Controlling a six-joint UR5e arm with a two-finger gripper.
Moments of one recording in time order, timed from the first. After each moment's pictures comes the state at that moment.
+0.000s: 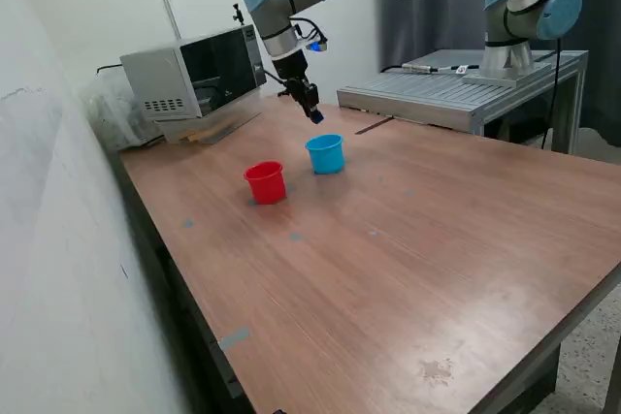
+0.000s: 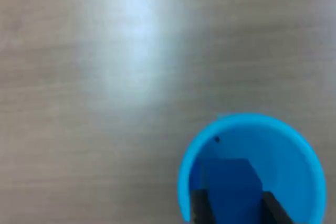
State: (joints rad) arm -0.34 -0.97 1.40 -1.79 -1.67 2.91
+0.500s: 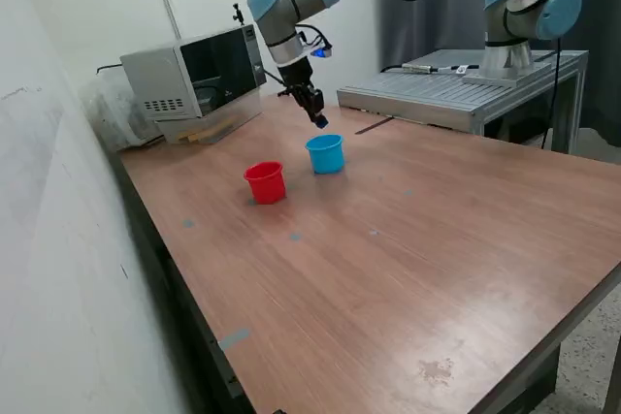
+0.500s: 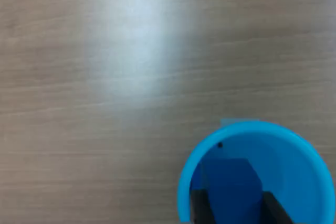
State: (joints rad) arm -0.34 -0.97 1.44 -1.84 -1.67 2.90
